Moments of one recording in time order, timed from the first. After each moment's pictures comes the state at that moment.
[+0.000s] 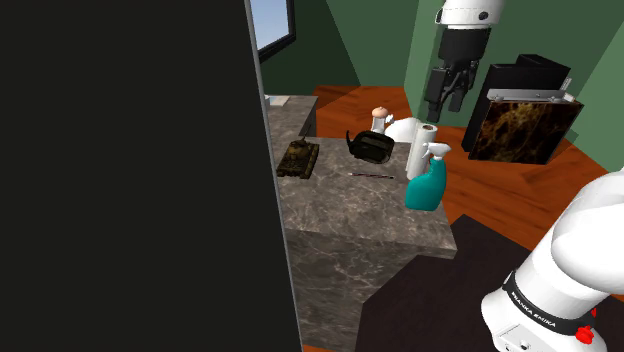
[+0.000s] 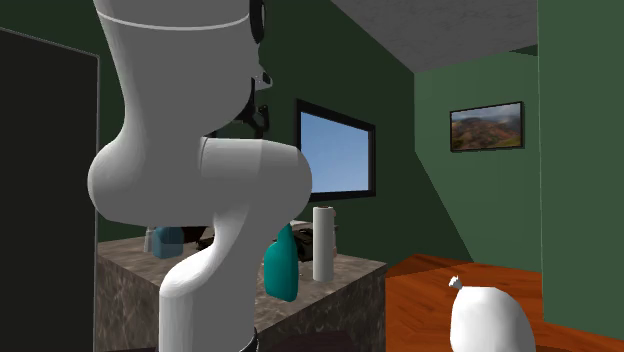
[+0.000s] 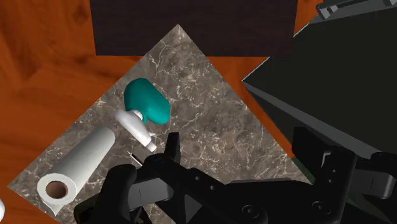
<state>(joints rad) -0.01 -0.77 -0.02 -2.38 0.03 1.56 -0.07</state>
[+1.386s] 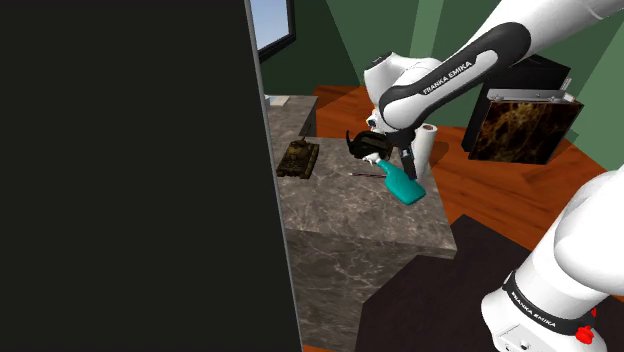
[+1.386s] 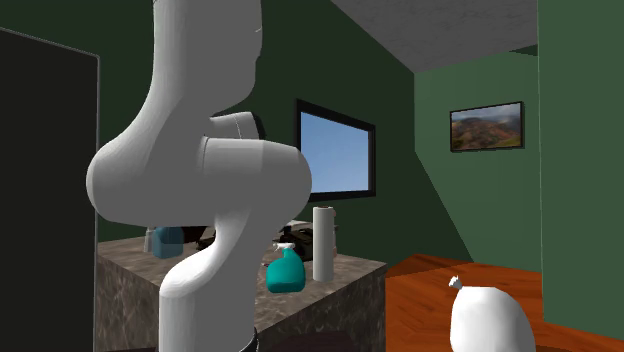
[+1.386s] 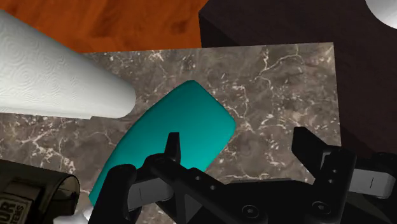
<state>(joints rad) 0.04 -0.16 -0.06 -2.46 -0.38 2.01 -0.54</state>
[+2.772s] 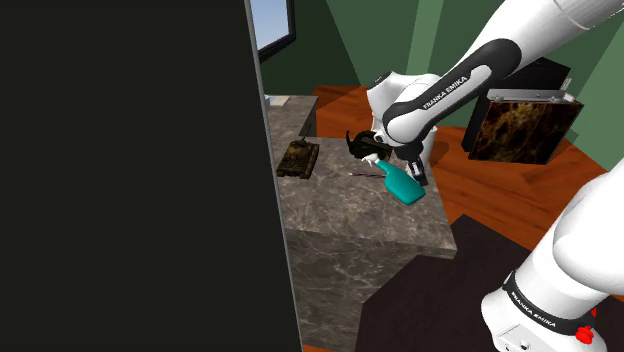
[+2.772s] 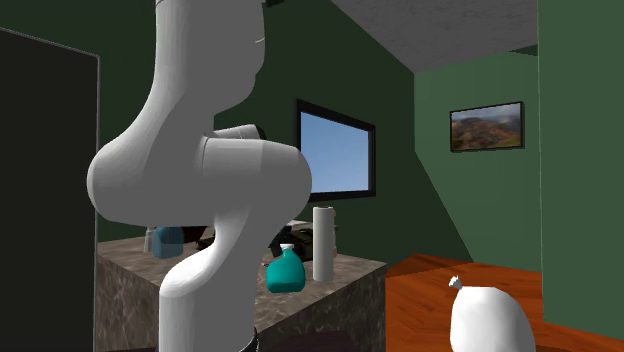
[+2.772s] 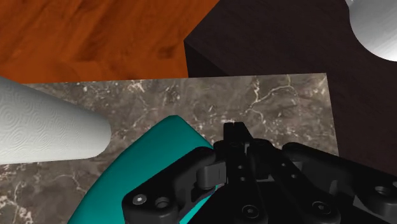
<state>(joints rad) 0.02 -0.11 -0.07 -2.51 -0.41 1.99 -0.54</state>
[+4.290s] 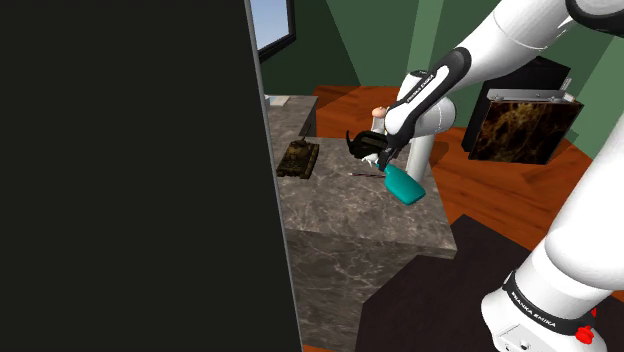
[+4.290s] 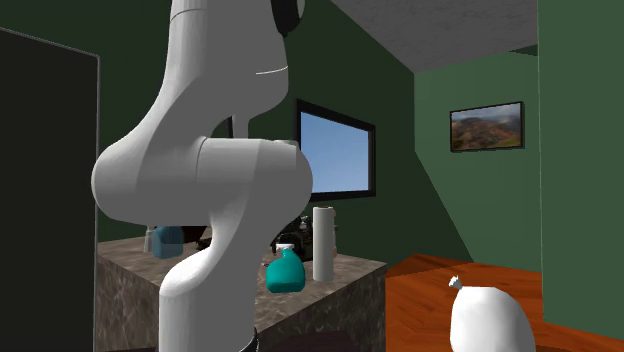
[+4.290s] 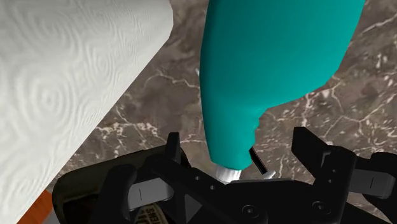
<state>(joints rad) -0.08 0.10 -0.18 -2.47 0.07 2.79 -0.52</state>
